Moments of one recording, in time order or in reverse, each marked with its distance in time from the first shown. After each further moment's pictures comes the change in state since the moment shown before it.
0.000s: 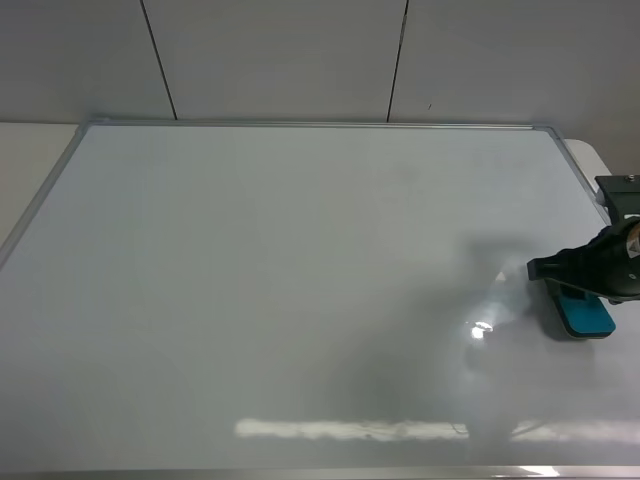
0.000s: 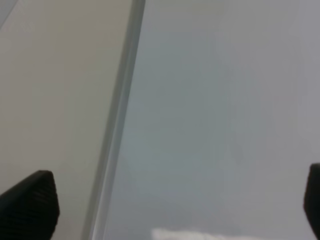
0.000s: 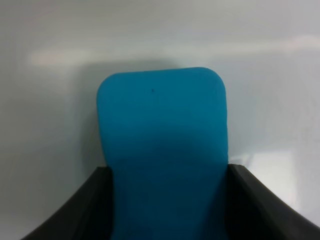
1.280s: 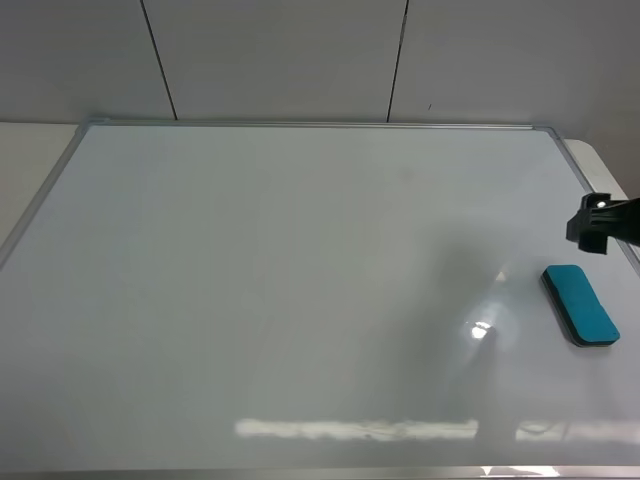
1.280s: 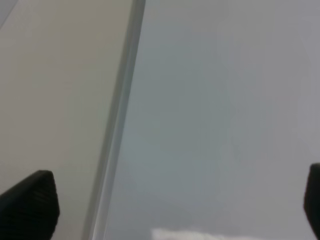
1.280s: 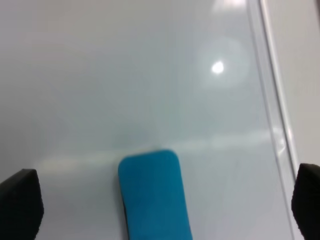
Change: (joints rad) left arm 0.000 0.000 0.000 0.000 0.000 0.000; right arm 0.000 -0.450 0.000 0.004 0.119 -0.010
